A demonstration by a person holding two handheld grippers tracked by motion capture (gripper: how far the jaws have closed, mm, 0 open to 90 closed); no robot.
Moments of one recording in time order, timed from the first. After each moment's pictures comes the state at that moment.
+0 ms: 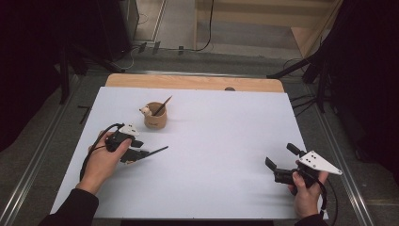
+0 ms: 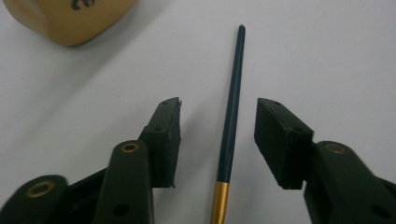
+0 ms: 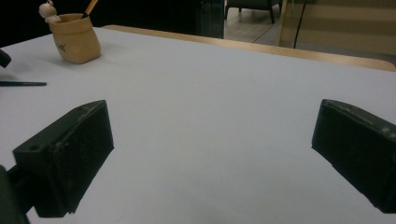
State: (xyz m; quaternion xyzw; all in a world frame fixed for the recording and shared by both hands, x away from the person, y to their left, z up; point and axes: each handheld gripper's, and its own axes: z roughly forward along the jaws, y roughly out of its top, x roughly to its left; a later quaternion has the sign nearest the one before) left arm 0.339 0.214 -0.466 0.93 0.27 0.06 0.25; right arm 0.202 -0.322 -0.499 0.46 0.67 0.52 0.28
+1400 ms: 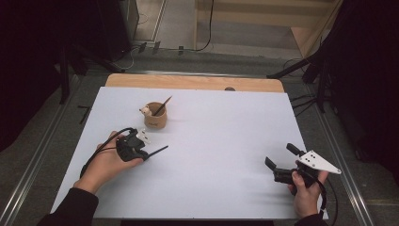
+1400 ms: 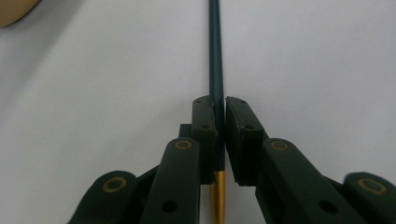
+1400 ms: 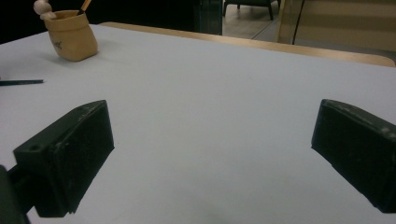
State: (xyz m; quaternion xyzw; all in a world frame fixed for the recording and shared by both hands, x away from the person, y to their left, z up) left arm 0.334 0.187 -0.471 0.96 0.22 0.05 0.15; right arm 0.203 -0.322 -0.500 0.46 0.67 0.51 0.28
